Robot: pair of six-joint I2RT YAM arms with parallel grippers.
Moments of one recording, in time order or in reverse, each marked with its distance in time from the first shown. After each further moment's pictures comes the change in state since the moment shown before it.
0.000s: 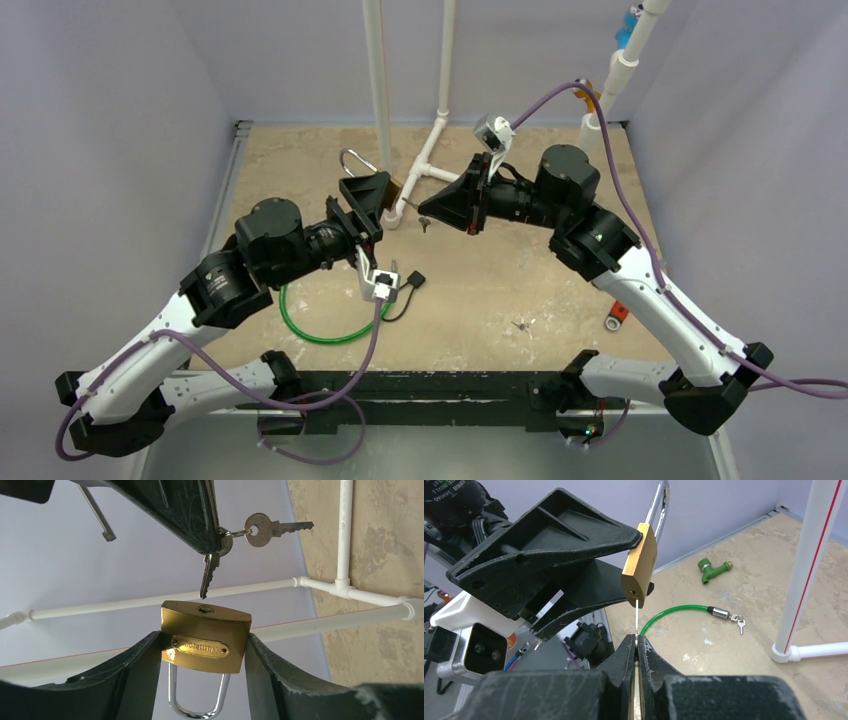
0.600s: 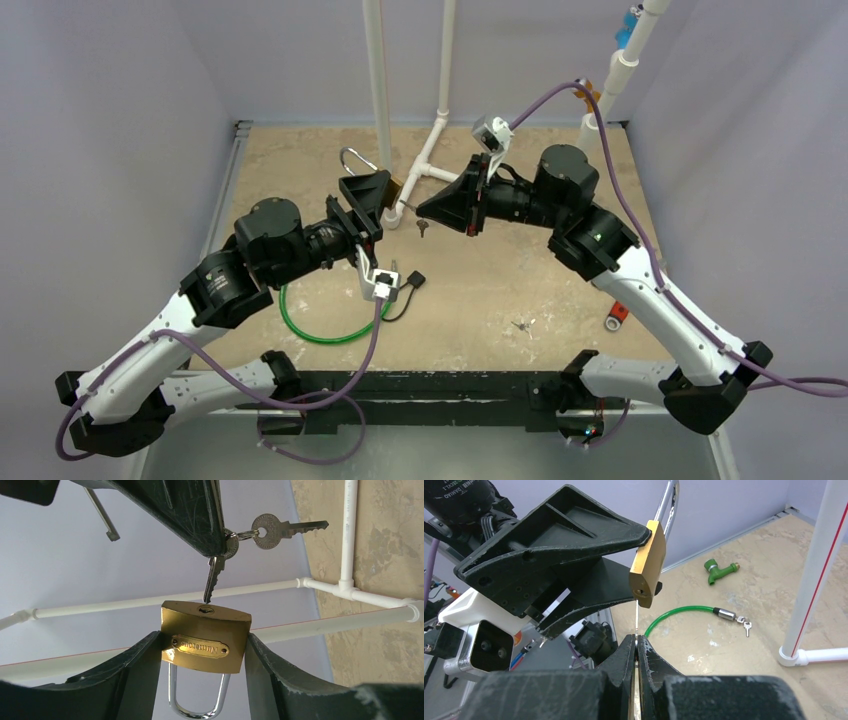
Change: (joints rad) left arm -0.001 0.002 -0.002 0.012 0.000 0.001; right arm 0.005 0.004 0.002 0.007 -0.025 0.007
